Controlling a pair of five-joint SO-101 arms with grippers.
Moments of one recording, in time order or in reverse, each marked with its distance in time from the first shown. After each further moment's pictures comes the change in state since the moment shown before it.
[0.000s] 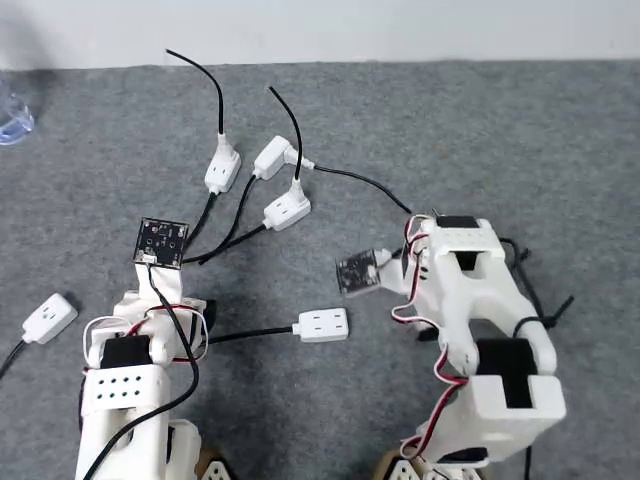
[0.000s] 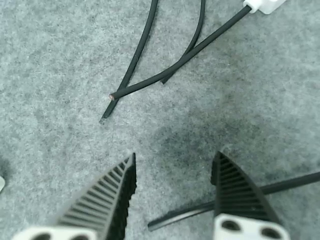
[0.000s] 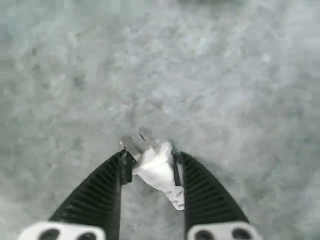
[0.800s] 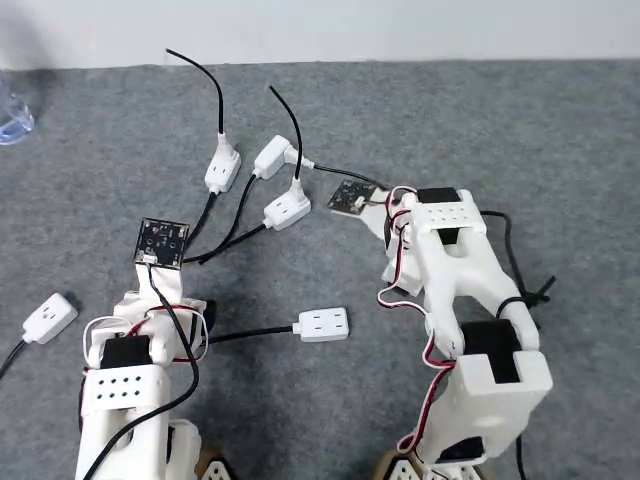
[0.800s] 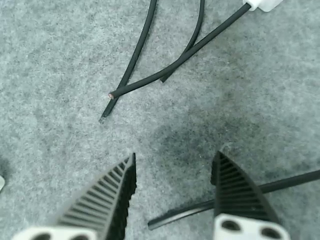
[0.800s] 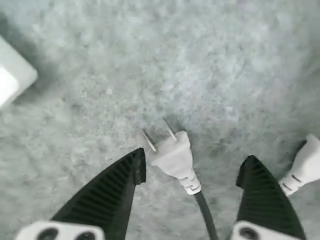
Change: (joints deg) left arm 0.0 0.0 0.0 0.2 -0.2; right arm -4.0 3.8 -12.4 0.9 -35.0
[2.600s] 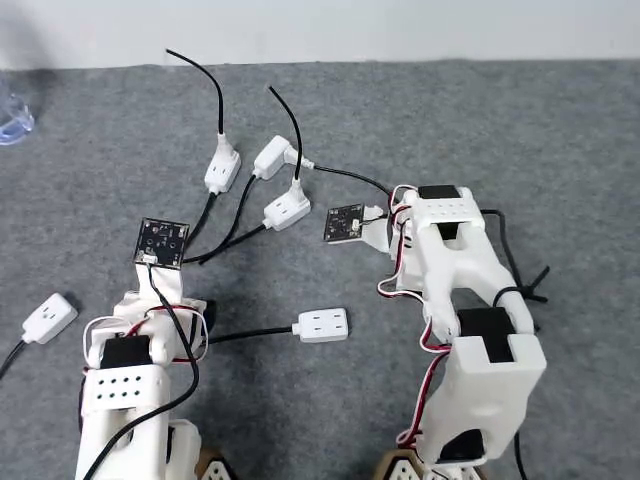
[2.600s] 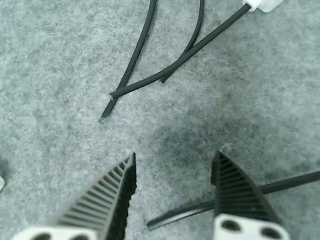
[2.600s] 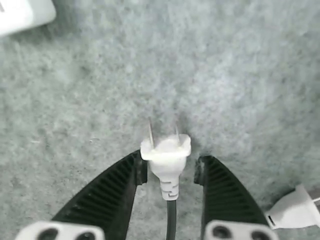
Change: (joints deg) left arm 0.0 0.0 0.0 0.0 0.0; right arm 0.6 6.6 -3.4 1.3 21.6
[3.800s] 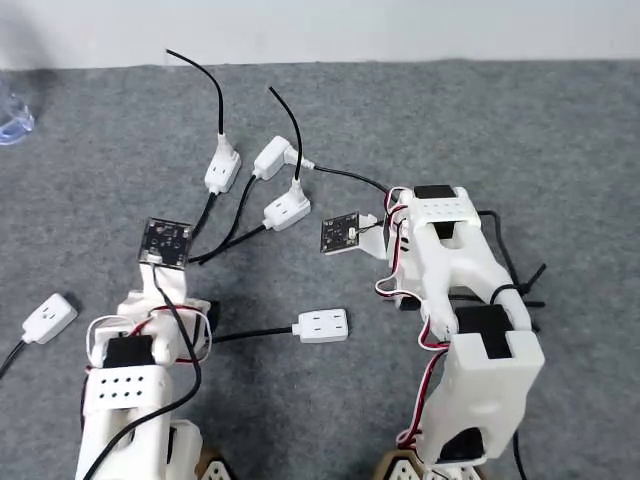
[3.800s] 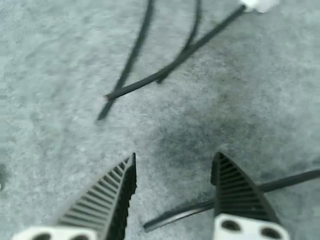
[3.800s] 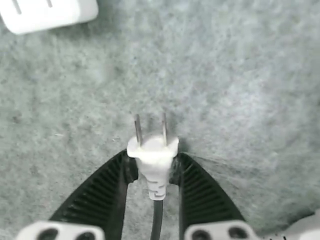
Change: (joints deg) left arm 1.1 0.0 0.0 0.0 0.0; right arm -0.4 1.1 0.0 4.3 4.0
